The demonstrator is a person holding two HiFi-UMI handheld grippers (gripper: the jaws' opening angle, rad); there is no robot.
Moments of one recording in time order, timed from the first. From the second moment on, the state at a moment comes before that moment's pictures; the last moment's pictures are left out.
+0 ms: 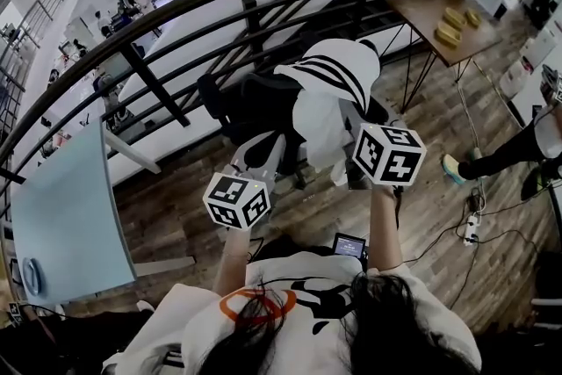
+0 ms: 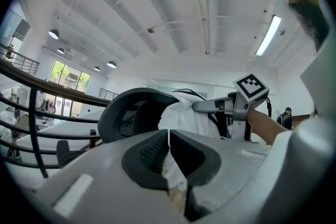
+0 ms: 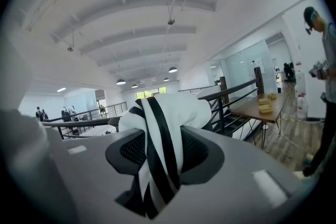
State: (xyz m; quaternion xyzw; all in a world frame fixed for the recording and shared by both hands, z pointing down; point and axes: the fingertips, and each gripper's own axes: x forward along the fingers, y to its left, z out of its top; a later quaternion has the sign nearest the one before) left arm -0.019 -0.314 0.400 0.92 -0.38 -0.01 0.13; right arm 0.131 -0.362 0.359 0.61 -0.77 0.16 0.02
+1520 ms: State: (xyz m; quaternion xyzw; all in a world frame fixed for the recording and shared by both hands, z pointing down) left arm 0.045 -0.265 0.390 0.91 -0.39 -0.03 0.12; right arm 0.223 -0.297 0.267 0.58 -0.80 0.11 -0.09
